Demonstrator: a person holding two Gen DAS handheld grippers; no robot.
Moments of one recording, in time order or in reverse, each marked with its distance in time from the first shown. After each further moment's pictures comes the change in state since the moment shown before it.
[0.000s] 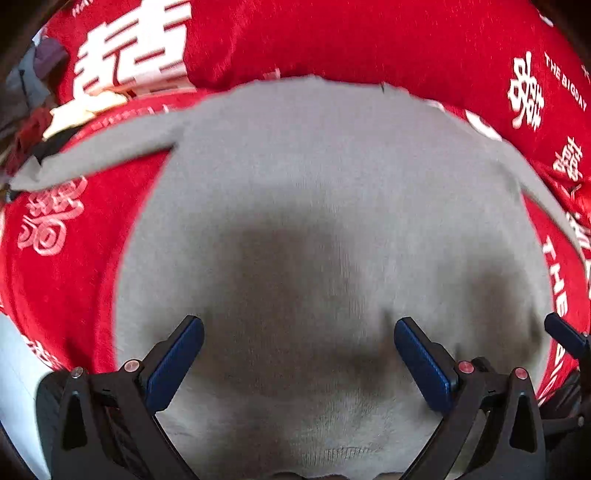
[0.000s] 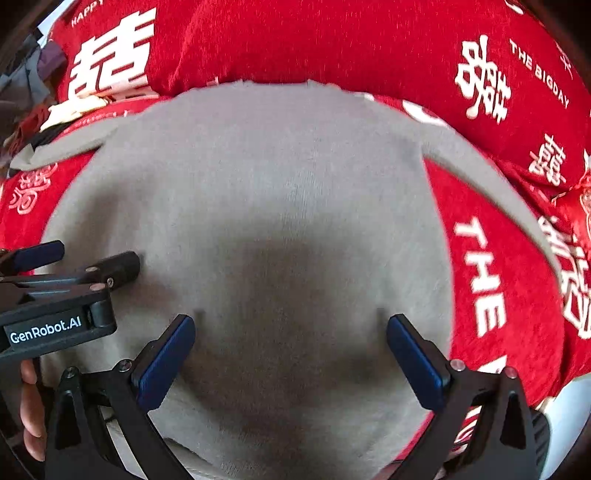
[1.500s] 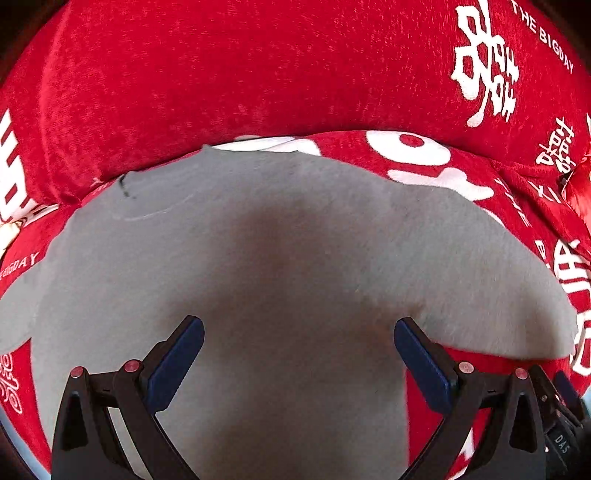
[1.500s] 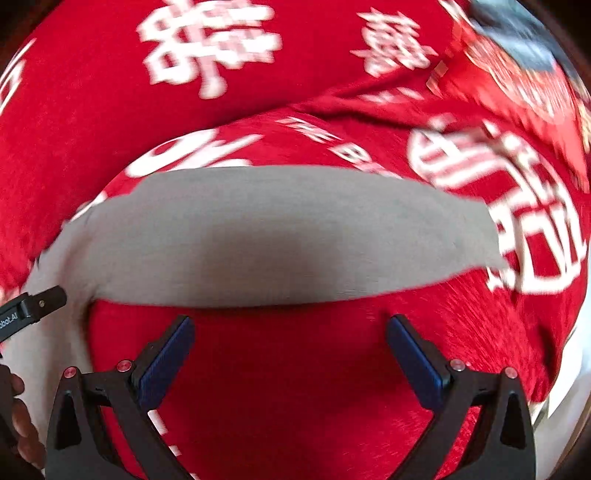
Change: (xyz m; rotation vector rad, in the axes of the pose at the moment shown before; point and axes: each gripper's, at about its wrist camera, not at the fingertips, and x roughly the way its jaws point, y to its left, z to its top) left arm 0.091 -0.238 0.173 0.192 0.062 -0.055; right arm 0.066 -0.315 0.026 0.663 0.012 -0.131
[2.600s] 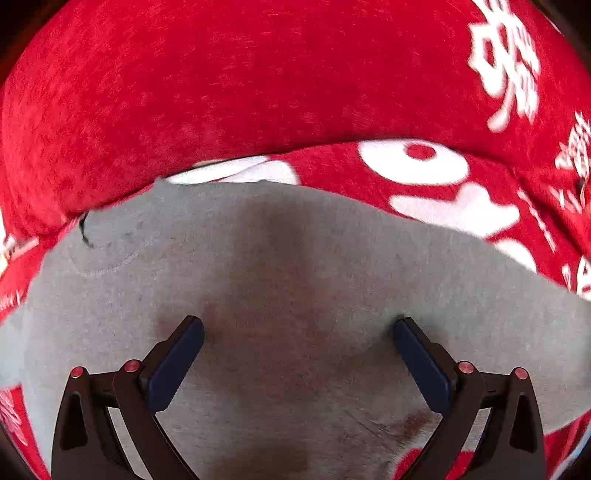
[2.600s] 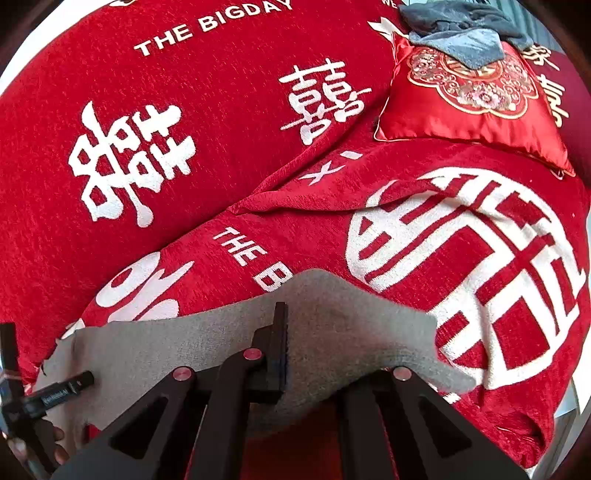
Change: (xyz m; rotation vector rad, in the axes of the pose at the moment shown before) left arm 0.060 -0.032 0.054 0.005 -0.006 0.039; right arm -0.003 -0.082 0.071 0.154 -0.260 0.023
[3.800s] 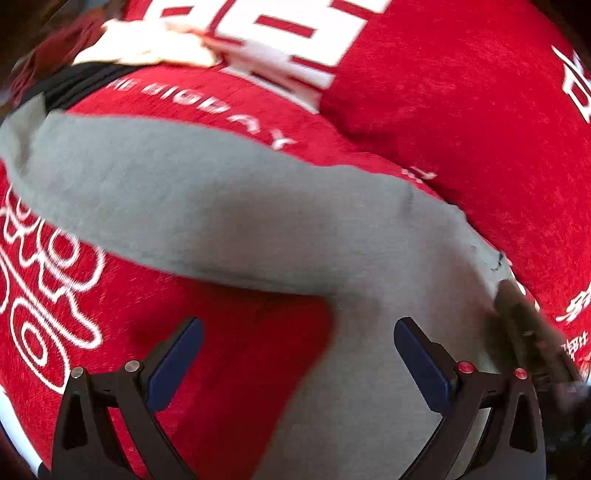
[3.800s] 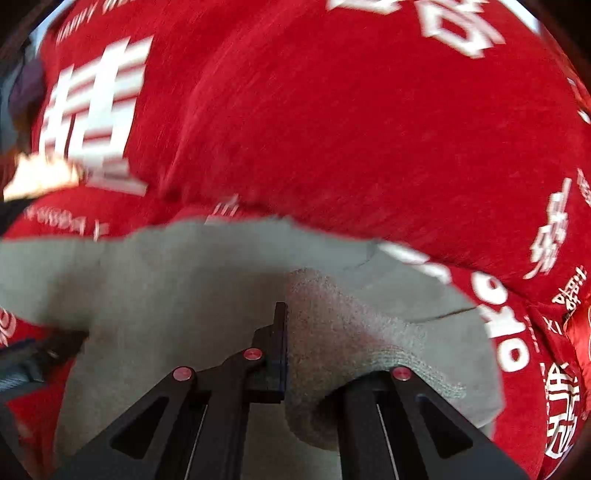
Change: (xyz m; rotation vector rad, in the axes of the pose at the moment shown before) left arm -0.054 0.433 -0.164 -0.668 -0.040 -0.083; right arm -0.051 0.485 -0.248 -0.892 0.083 0.203
